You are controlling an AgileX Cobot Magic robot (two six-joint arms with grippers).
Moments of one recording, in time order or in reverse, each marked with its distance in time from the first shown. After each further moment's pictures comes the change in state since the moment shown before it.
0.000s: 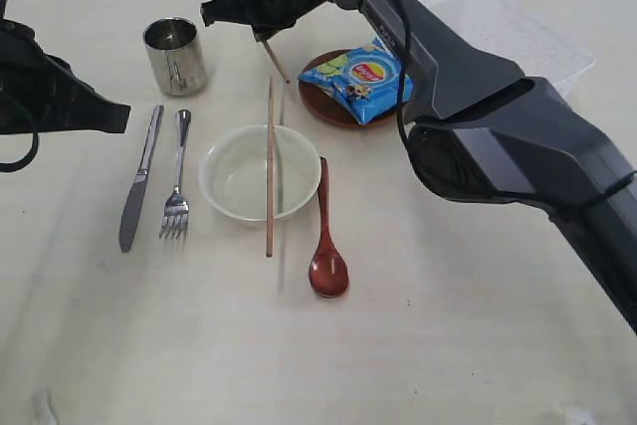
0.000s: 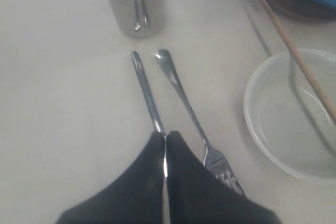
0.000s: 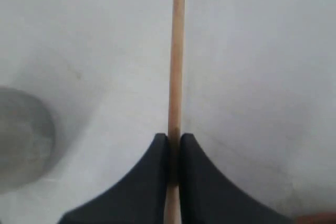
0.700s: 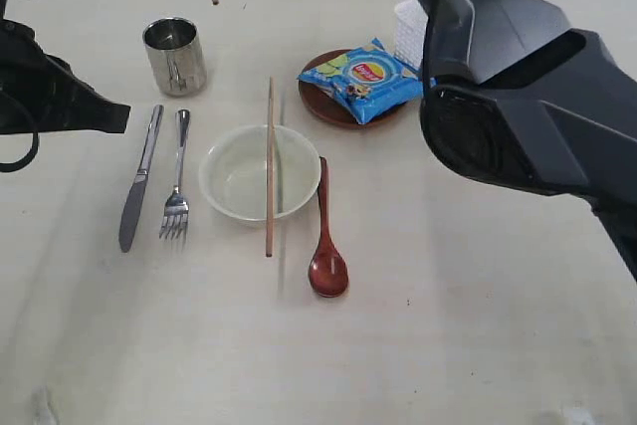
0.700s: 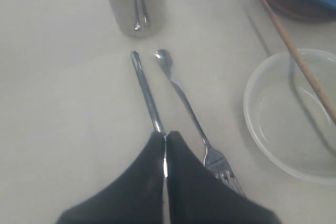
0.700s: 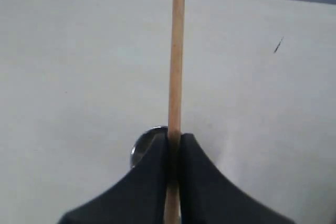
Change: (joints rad) left arm 0.000 0.000 0.000 0.000 0.000 0.000; right arm 0.074 -0.224 -0.002 0.074 0.001 0.238
